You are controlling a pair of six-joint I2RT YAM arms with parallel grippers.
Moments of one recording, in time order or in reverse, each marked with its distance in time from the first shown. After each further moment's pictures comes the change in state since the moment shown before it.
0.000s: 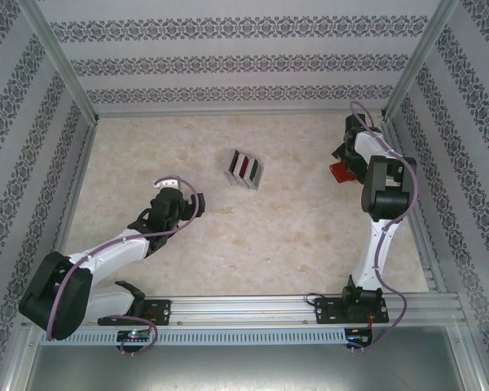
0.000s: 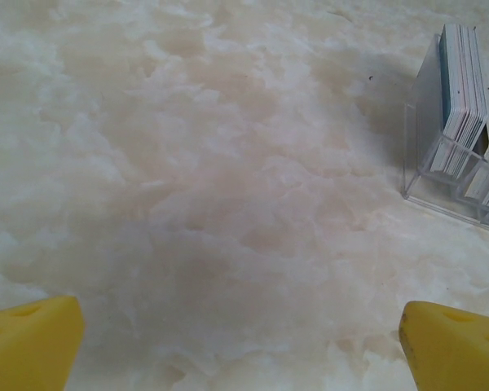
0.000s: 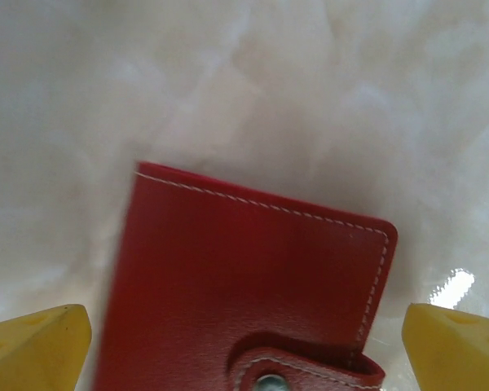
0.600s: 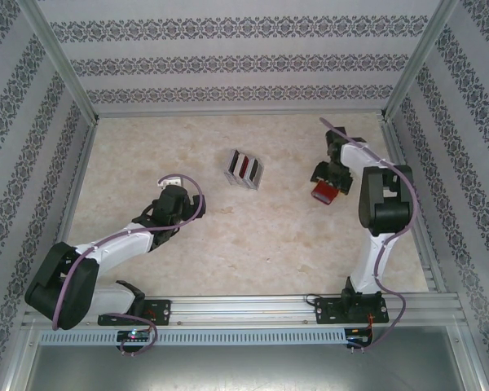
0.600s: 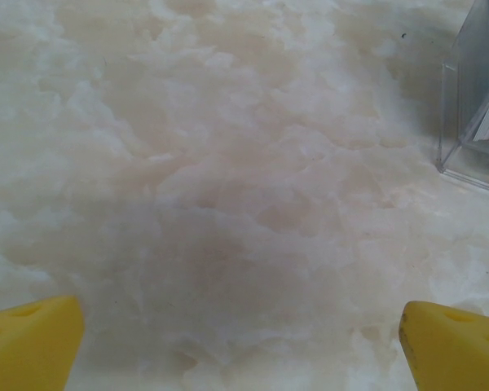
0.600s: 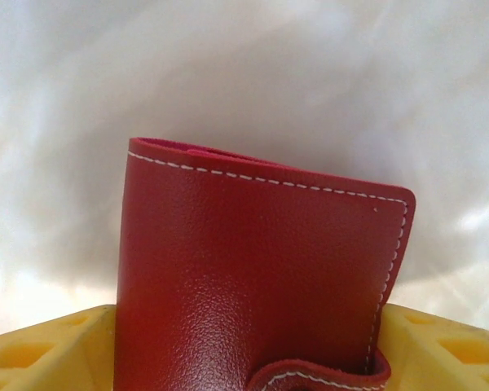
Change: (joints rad) left arm 0.000 0.071 0.051 -0.075 -0.002 -0.001; right arm 0.163 -0.215 -0.286 -0.051 -0.189 -0.358
